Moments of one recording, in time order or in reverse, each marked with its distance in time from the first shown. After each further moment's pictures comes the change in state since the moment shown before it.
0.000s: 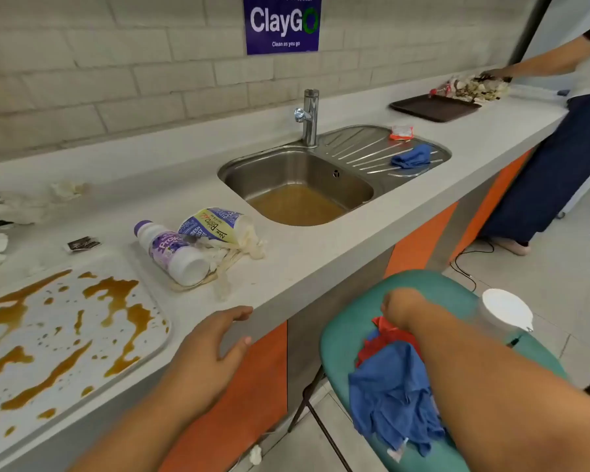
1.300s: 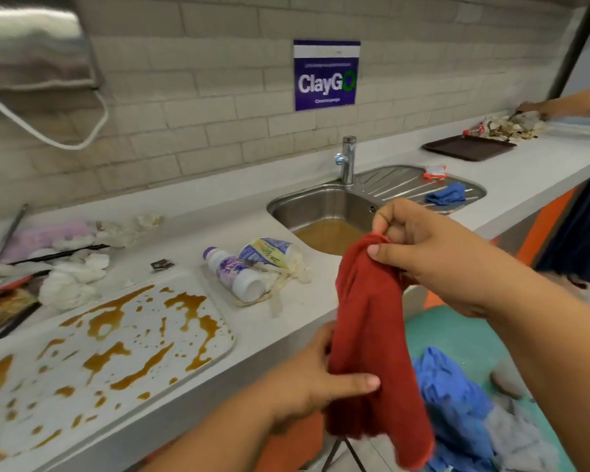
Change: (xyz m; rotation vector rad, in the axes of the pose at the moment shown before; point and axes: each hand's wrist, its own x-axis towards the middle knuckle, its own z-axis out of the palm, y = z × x) left_hand -0.022 0.076 -0.004 -0.609 -0.499 -0.196; right_hand -0.205 -0.089 -0.145 1.161 0.292 -0.731
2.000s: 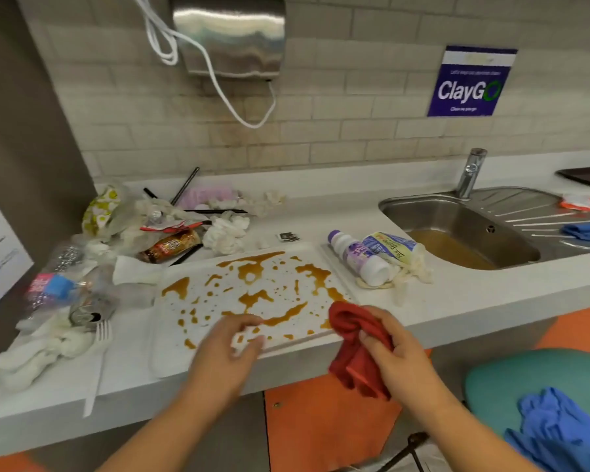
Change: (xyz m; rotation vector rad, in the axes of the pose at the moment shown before) left_hand -0.208 -0.080 -0.148 0.452 1.018 0.031; right_hand -0.018 0.087 0.231 0.084 -0.016 0.076
